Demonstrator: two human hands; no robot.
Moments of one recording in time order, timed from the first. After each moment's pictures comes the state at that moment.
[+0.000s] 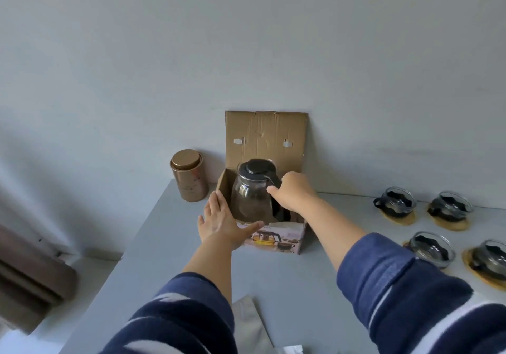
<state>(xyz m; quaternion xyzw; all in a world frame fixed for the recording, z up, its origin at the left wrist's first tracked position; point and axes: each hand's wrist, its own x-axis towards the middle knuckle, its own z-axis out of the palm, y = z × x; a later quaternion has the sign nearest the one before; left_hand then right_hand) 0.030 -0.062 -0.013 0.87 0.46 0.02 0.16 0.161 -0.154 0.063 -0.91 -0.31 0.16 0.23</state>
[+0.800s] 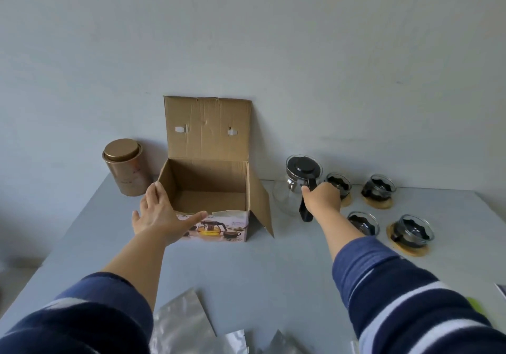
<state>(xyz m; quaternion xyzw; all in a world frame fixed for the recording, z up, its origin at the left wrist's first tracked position) 0.034 -0.061 -0.023 0.88 0.46 0.04 0.13 0.247 -0.285 0.017 -0.95 -0.05 0.08 0.29</state>
